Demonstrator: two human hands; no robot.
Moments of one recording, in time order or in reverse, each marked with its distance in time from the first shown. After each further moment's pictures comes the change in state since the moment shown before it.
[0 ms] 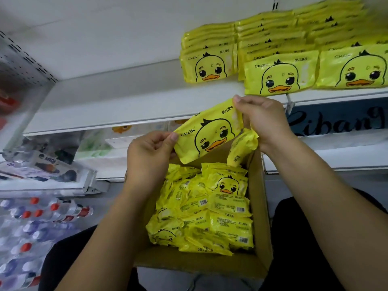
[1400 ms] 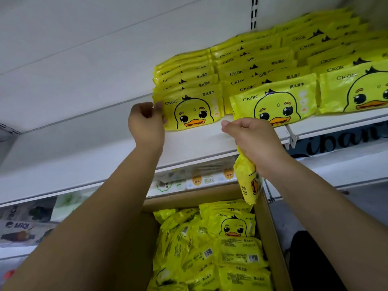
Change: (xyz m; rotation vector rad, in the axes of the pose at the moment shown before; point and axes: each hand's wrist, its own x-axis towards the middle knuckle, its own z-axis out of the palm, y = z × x) left_hand 0.242 0.000 0.094 0.007 0.249 0.086; right_hand 0.099 0.012 -0.003 -0.277 0.111 0.020
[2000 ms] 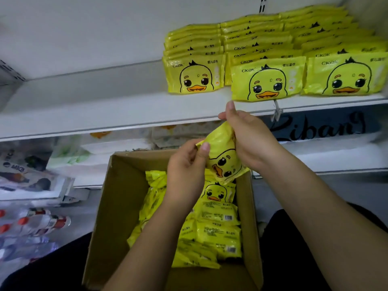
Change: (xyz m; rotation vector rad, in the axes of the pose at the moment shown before) left_hand -0.244 0.013 -0.063 -0.220 -0.424 -0.141; right_hand -0.077 0.017 -0.008 0.143 -0.207 0.072
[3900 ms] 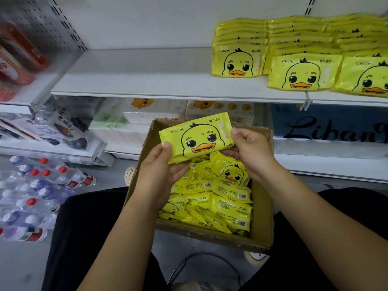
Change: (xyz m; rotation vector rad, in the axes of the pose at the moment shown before) left_hand -0.096 -0.016 -0.121 -0.484 0.320 -0.352; right_hand -0.091 0.059 0.050 0.060 -0.135 -0.003
